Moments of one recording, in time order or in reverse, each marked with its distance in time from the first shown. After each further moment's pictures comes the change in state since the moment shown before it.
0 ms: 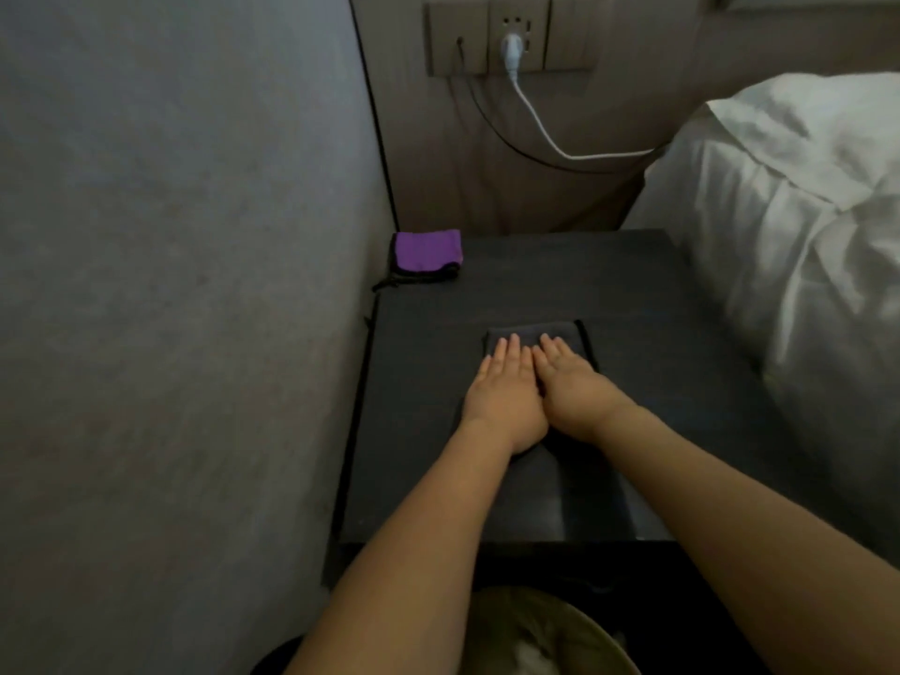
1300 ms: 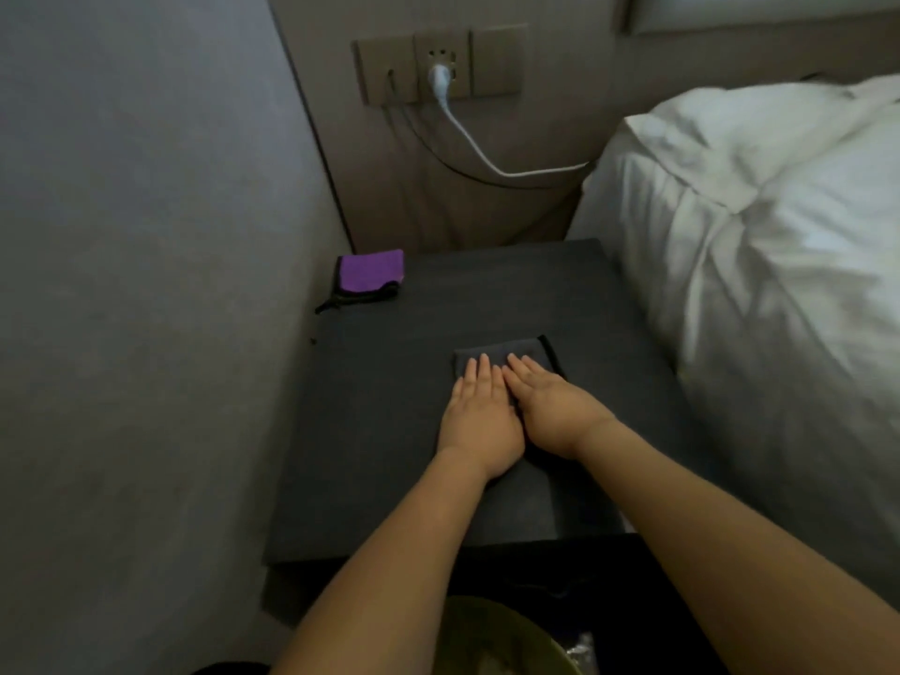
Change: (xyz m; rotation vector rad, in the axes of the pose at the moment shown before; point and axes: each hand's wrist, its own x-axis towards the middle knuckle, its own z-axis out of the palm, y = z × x) left_hand 0.001 0.066 0.016 -0.001 0.033 -0.021; right_hand -0.035 0.067 0.003 0.057 0.000 -0.083
